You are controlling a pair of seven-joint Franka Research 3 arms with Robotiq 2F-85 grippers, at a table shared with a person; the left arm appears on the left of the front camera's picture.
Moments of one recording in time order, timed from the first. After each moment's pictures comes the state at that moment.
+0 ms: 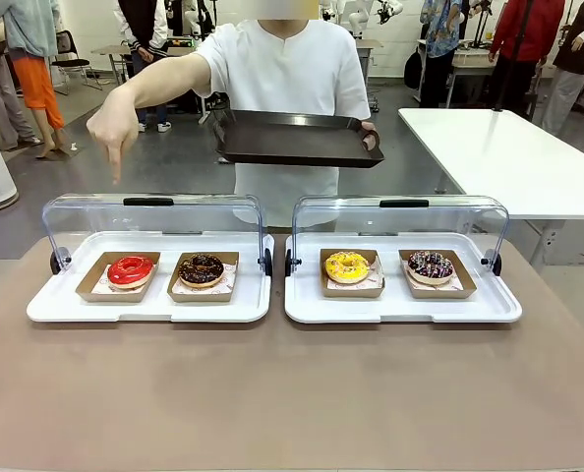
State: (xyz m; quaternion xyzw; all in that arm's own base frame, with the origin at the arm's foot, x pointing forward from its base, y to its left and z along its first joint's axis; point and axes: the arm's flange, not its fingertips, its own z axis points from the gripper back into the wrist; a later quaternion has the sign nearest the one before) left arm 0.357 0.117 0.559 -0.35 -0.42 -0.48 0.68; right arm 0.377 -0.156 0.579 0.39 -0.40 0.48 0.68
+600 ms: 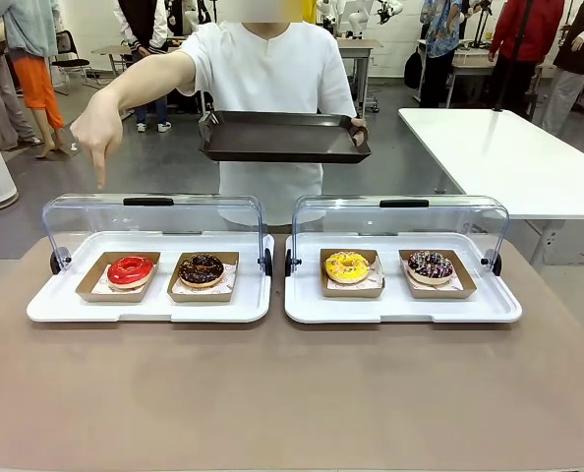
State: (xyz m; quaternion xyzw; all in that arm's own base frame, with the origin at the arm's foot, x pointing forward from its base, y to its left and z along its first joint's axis) left arm 0.357 0.117 0.559 -0.35 -0.42 -0.48 0.68; right arm 0.377 -0.156 0.579 0.39 -0.40 0.48 0.68
